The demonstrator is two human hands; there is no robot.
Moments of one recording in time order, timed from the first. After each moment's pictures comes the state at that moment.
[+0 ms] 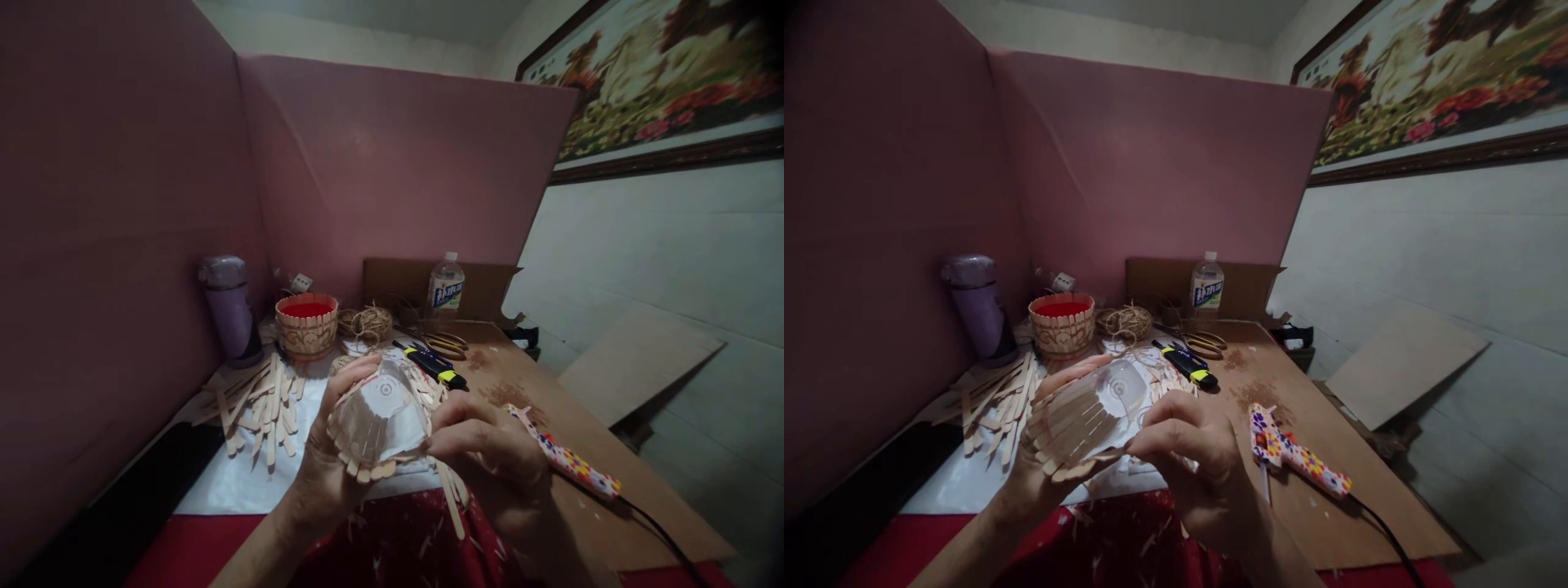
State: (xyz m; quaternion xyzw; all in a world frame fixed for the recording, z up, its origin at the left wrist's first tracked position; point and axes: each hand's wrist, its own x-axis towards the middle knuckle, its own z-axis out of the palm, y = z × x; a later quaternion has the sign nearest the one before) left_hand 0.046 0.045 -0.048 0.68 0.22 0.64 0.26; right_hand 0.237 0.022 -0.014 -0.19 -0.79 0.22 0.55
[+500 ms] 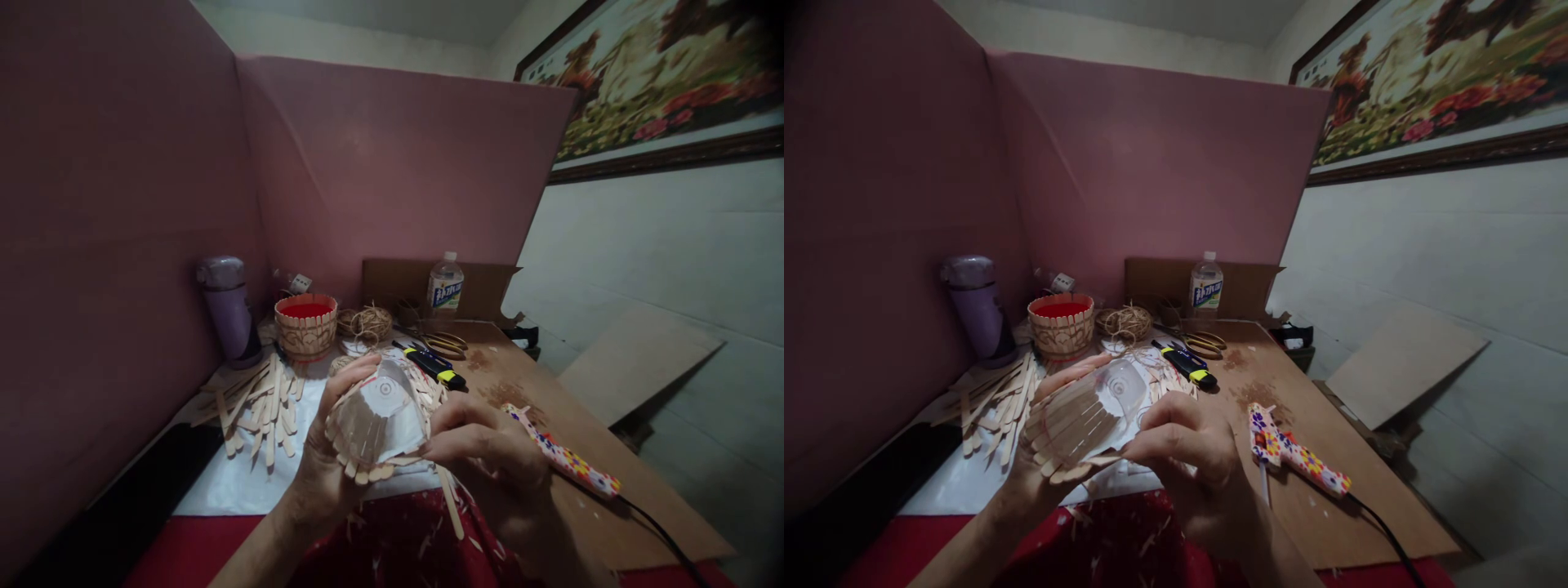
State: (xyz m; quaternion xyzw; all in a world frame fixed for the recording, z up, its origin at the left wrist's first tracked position) left_hand 0.042 0.044 -0.044 0.70 0.22 0.64 0.23; right_hand 0.237 0.021 -0.016 -0.17 -0.79 0.23 0.54
